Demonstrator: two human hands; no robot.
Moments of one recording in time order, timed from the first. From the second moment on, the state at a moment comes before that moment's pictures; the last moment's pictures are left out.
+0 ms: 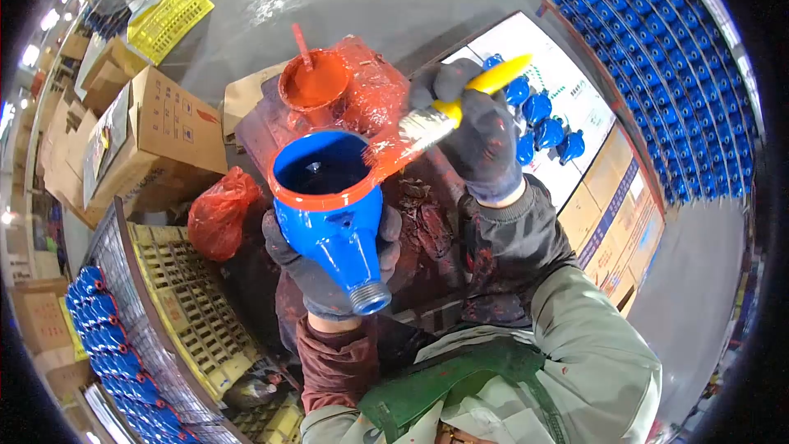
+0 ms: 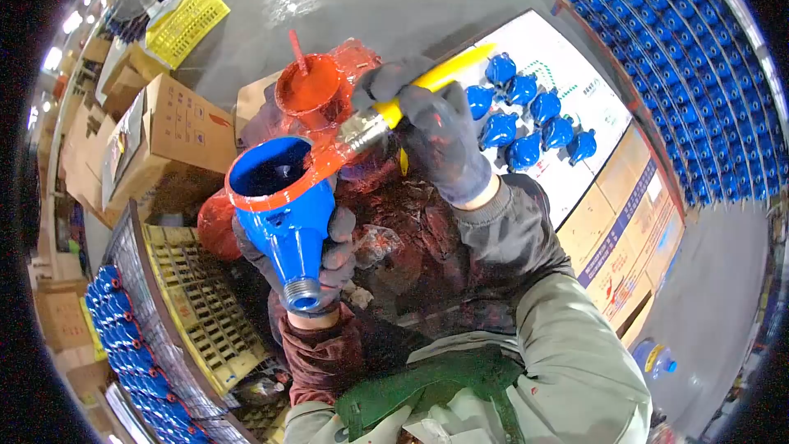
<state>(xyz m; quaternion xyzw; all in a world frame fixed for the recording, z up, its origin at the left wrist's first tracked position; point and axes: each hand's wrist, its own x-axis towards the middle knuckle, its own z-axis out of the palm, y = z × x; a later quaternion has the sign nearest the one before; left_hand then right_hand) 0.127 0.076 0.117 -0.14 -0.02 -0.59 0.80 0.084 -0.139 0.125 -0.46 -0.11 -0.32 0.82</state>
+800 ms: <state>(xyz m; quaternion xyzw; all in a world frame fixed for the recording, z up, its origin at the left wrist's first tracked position) 0.072 0.061 0.134 -0.09 0.18 -0.75 0.63 0.095 -0.154 0.107 -0.18 -0.25 -0.11 0.95</state>
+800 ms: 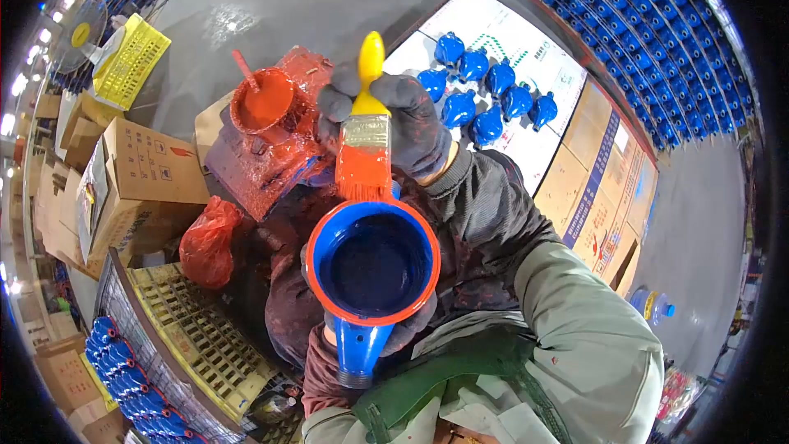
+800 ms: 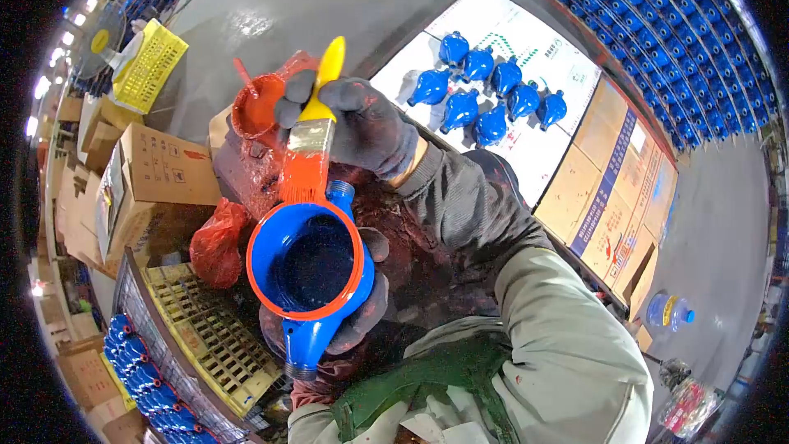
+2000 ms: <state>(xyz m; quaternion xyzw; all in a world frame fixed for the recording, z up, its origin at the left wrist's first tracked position) 0.122 0.050 0.104 -0.87 0.36 -0.13 -0.31 0.079 -0.123 0.135 -0.79 0.09 -0.42 0.44</state>
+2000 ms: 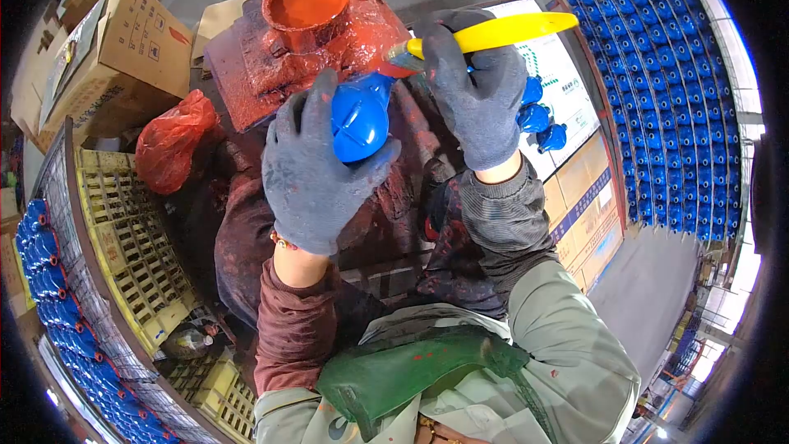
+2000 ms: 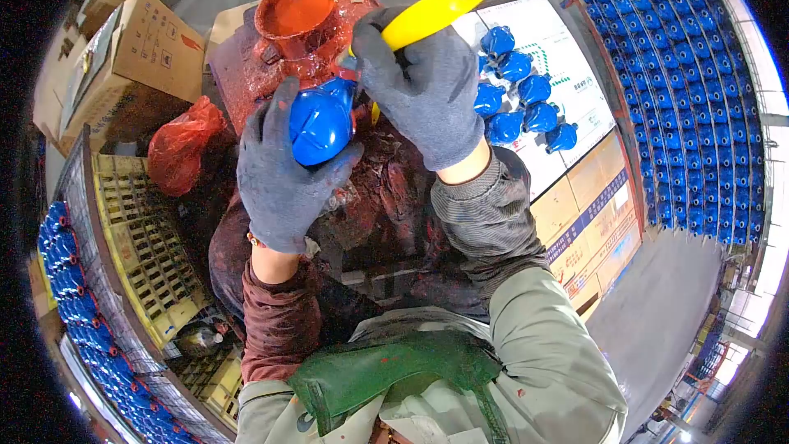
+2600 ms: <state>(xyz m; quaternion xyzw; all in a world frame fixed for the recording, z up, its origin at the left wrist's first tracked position) 0.133 0.037 0.040 -0.29 -0.19 -0.65 0.67 0.115 -0.117 0.068 -0.20 0.13 -0.14 0.96</state>
